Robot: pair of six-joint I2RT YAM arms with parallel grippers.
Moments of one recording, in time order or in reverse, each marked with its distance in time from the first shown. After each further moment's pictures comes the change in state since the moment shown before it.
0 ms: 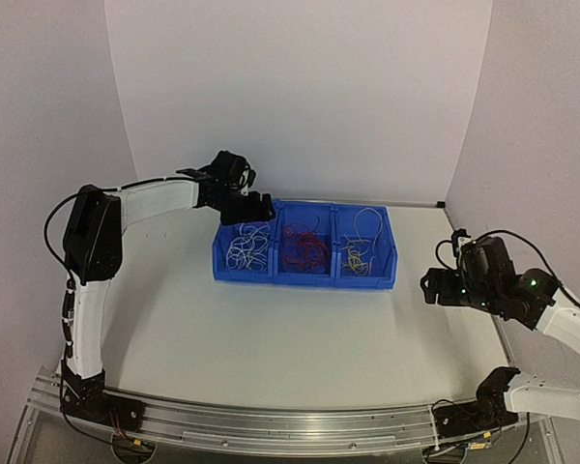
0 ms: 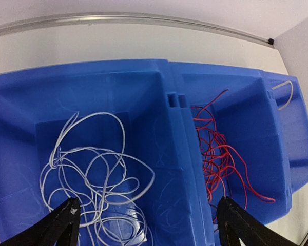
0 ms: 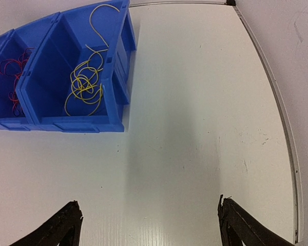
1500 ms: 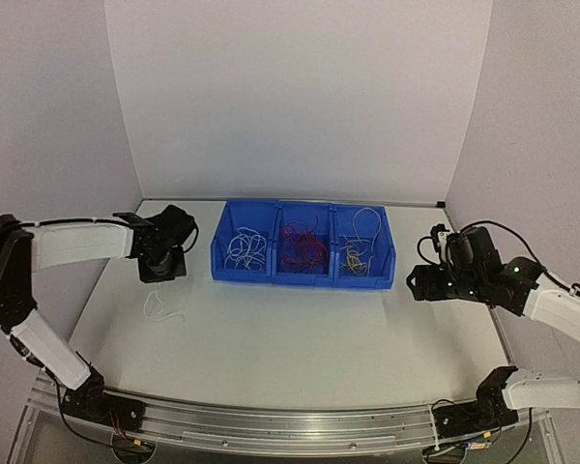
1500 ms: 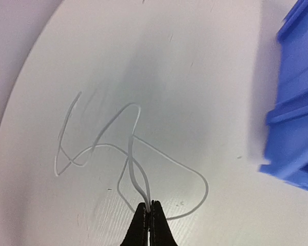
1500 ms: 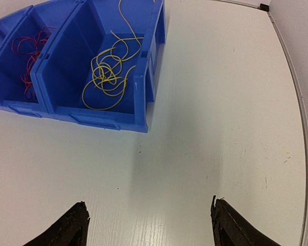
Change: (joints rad) left arm -0.004 -0.632 -0.819 -0.212 -0.589 -0.322; right arm 0.000 0.143 0.047 0.078 -0.097 -0.088
